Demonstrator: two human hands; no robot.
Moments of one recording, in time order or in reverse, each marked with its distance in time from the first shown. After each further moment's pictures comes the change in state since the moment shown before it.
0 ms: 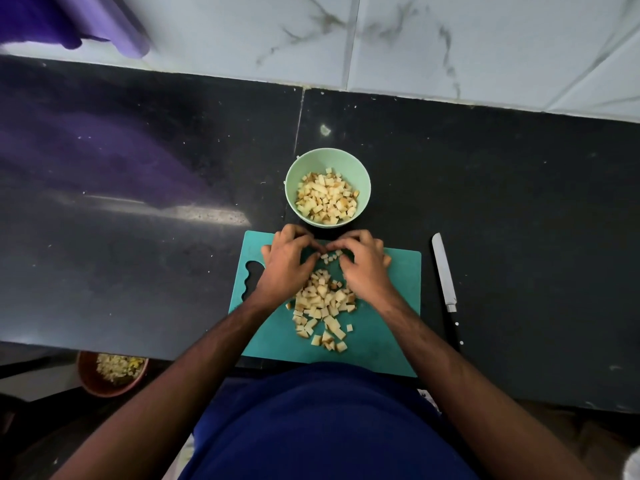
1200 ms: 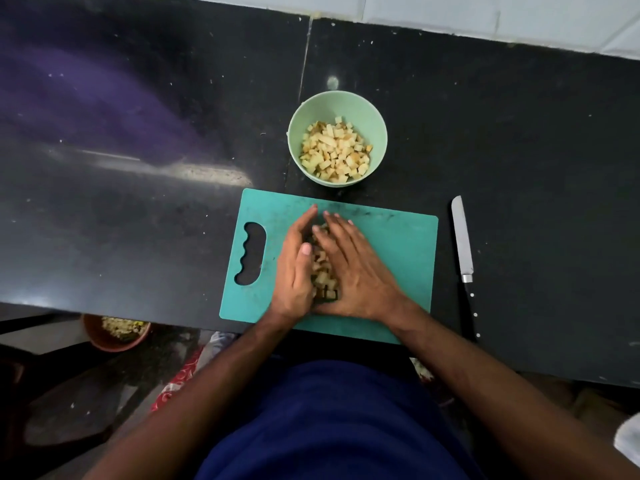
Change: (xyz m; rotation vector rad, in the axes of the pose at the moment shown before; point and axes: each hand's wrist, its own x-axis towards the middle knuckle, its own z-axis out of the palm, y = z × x) left_hand -0.070 0.011 0.041 -0.714 0.226 0.049; right_hand -0.043 0.035 0.036 -0.339 -0.066 -0.697
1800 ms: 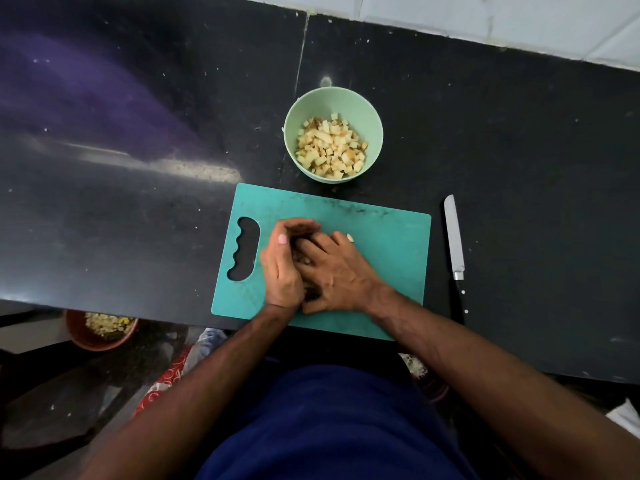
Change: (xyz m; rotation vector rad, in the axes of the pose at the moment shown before) left_hand 0.003 0.003 0.006 -0.116 0.277 -0.032; right_hand 0.021 -0.008 0.004 -0.272 -0.044 -0.288
